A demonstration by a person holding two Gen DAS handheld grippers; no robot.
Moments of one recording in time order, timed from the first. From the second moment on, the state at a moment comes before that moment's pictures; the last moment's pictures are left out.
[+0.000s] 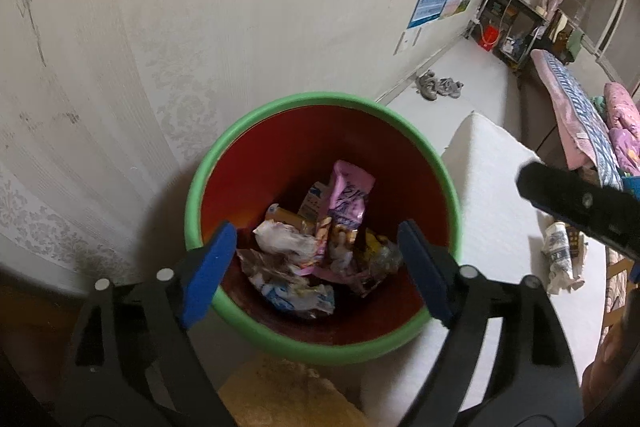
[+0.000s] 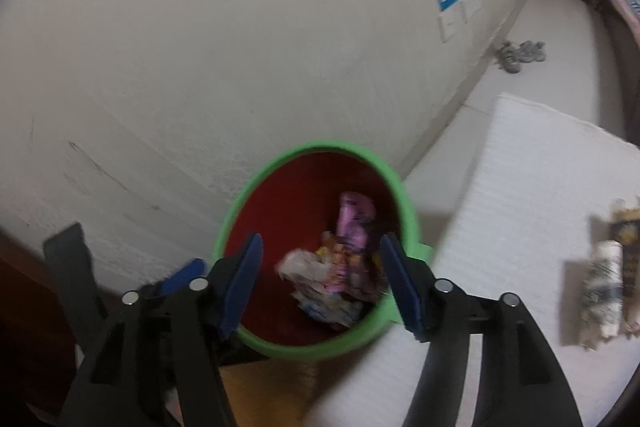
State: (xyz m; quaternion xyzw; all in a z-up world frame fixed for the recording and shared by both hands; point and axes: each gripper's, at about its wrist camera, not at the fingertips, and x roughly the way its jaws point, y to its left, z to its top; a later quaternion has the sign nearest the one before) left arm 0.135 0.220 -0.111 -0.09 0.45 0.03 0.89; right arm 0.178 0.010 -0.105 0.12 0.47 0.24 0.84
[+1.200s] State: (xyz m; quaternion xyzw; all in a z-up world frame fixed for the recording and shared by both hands) left arm 0.113 -0.011 -0.115 0.02 0.47 -0.13 0.87; right arm 0.032 -0.300 -0.174 0.23 0.50 0.02 0.84
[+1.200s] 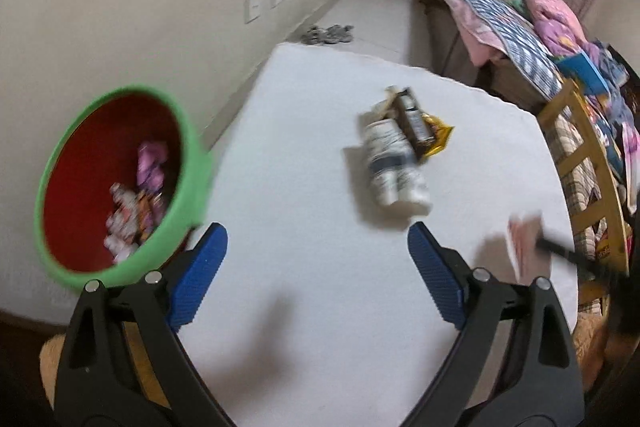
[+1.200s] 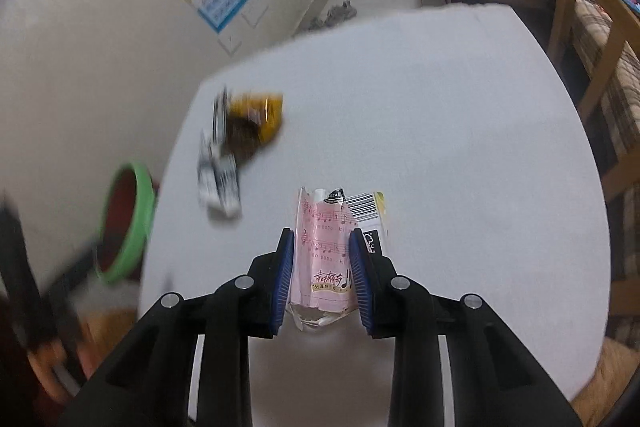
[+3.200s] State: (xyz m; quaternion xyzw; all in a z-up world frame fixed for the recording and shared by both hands) left arm 0.063 0.004 -0.152 -0.02 0.54 -0.12 0.83; right arm -0.006 -0.263 -0.182 0.23 0.49 0.03 0.84
